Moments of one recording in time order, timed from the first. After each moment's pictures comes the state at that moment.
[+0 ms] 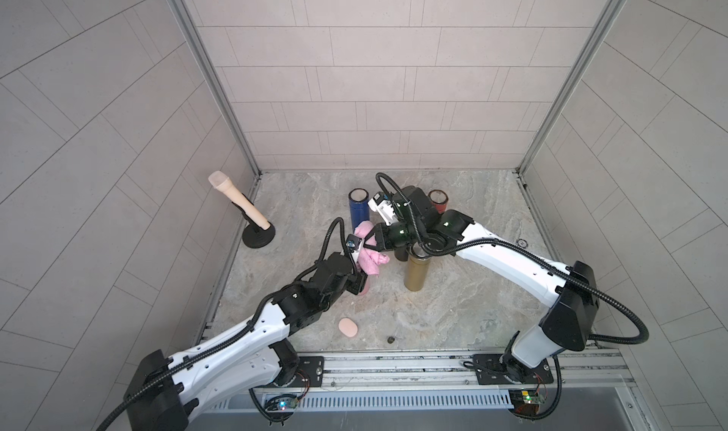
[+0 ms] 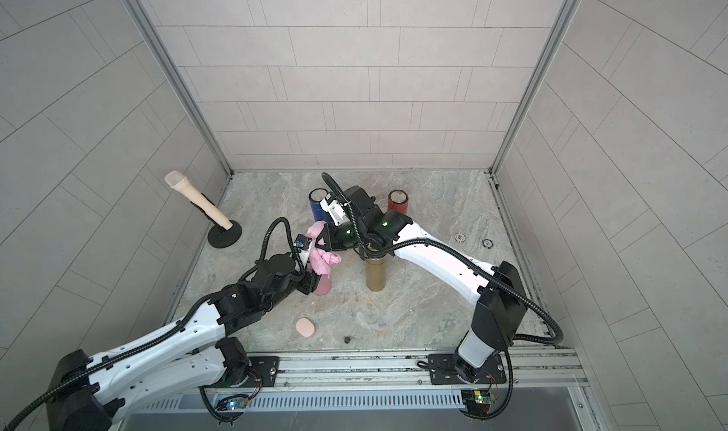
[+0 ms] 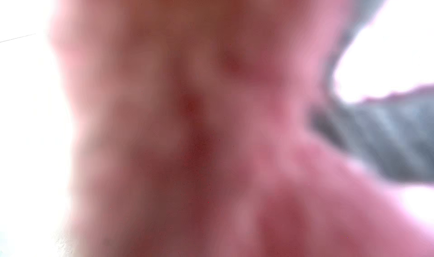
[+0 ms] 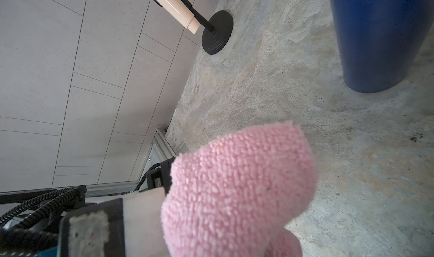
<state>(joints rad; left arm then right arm) -0.84 0.89 0.57 -0.23 -0.30 -0.18 0.79 1.61 1.47 -0.53 -0.46 0.65</state>
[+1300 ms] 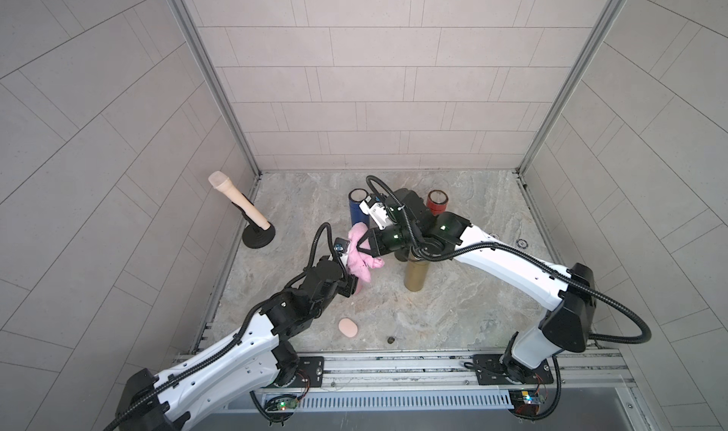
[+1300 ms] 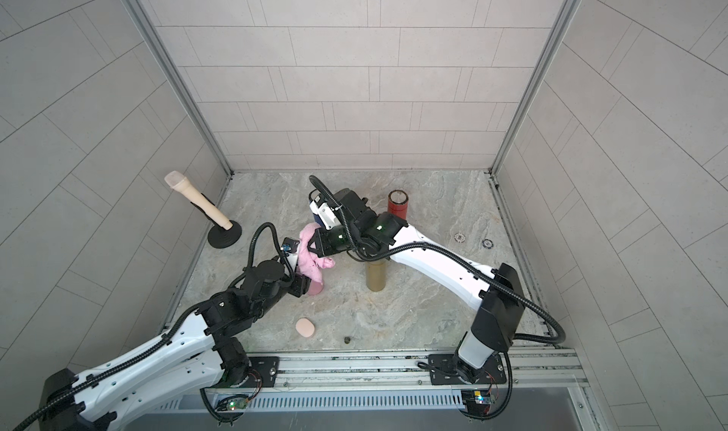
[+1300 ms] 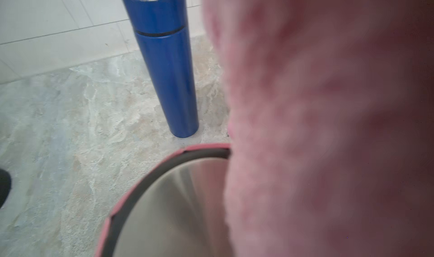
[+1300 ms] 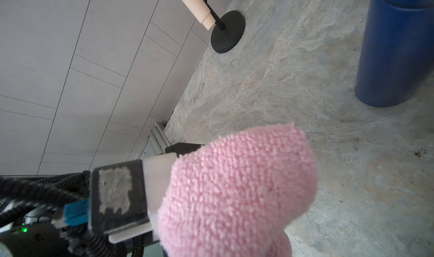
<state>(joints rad) -0.82 0.77 0.51 -0.27 -0.36 -0.21 0.86 1.66 1.57 -0.57 -0.41 0.60</state>
